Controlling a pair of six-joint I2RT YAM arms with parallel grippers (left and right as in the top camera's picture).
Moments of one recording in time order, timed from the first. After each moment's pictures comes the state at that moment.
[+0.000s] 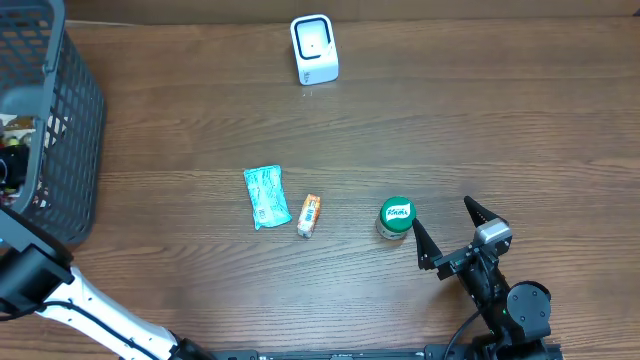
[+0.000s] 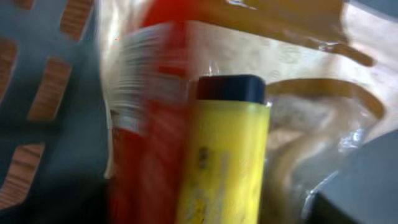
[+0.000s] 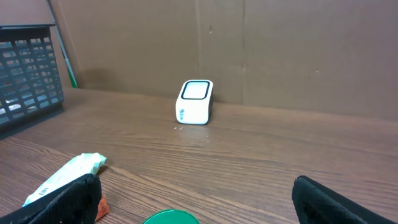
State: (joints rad) left arm 0.84 2.32 1.84 -0.60 0.21 0.46; right arm 0.21 0.01 0.02 -0.02 -0.21 0.07
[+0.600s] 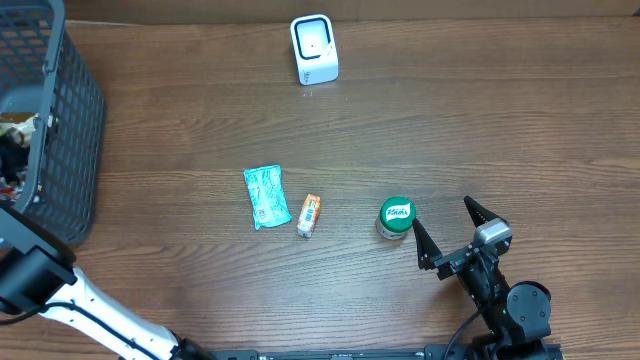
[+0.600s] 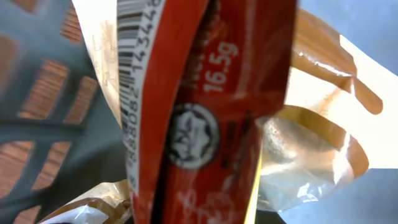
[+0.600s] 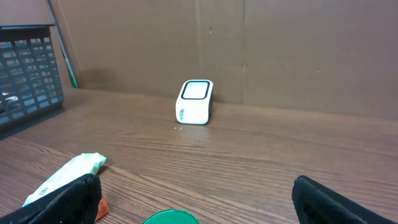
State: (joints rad) left arm 0.83 2.28 1.89 -0.65 0.21 0.33; right arm 0.21 0.01 0.02 -0.02 -0.21 0.07
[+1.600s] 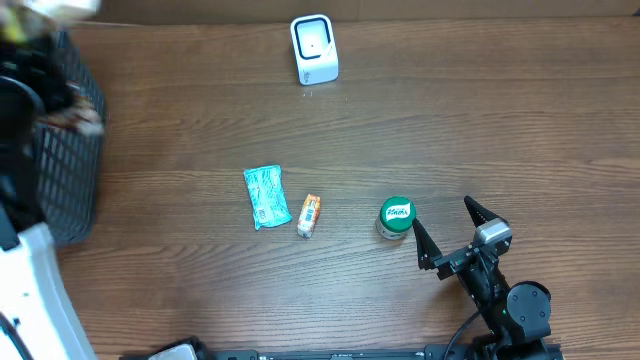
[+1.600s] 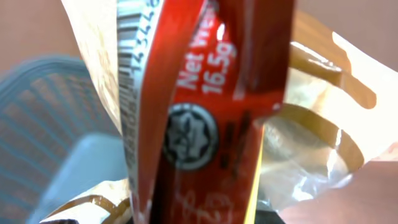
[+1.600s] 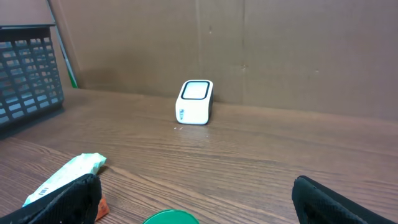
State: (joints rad) left arm 0.33 1.36 1.89 -0.97 0.12 -0.03; right arm 0.21 0.01 0.02 -0.02 -0.21 0.07
